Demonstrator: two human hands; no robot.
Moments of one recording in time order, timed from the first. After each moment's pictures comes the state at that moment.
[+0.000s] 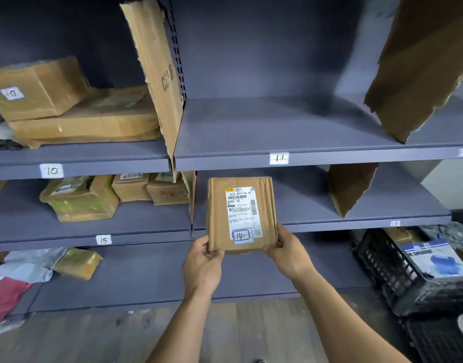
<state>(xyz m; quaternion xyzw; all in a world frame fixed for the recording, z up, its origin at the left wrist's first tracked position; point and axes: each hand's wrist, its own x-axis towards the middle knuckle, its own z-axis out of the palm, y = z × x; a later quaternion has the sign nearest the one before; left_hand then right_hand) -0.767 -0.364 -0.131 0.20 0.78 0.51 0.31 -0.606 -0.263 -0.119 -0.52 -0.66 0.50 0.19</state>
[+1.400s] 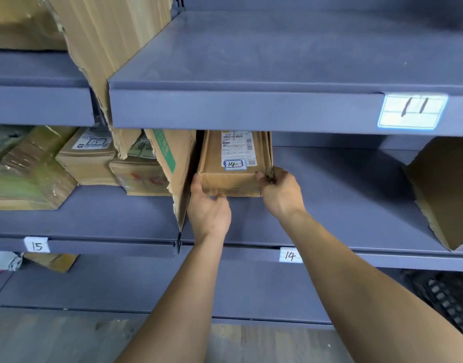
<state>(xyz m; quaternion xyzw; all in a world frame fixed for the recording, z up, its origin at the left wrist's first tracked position) -0.870 -0.151 -0.259 0.16 0.77 0.58 0.20 -0.767 -0.062 -0.236 -0.52 -0.66 0.48 0.26</state>
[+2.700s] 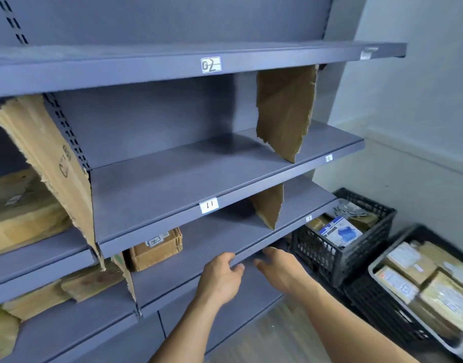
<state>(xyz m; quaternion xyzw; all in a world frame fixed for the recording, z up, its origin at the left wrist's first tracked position) -0.723 -0.264 -0.061 0.60 0.69 0.19 0.36 -0.556 -0.251 -0.057 -0.70 -0.62 0.34 0.11</state>
